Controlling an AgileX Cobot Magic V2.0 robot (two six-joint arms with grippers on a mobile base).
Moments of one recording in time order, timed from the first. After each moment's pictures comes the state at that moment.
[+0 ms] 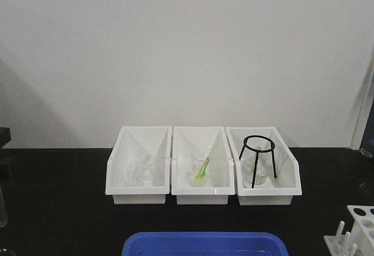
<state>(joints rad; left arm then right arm) -0.15 1.05 -0.80 -0.06 -0.02 0.00 0.00 0.87 -0.72 0.04 0.04 -0.11</state>
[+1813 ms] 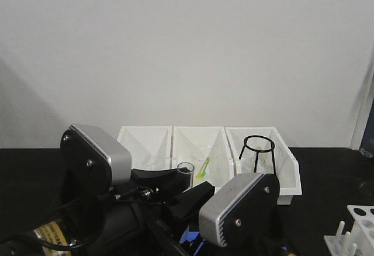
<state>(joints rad) -0.91 1.23 -0.85 -0.07 -0.21 -0.03 0.84 1.26 -0.72 0.04 -0.39 -0.04</state>
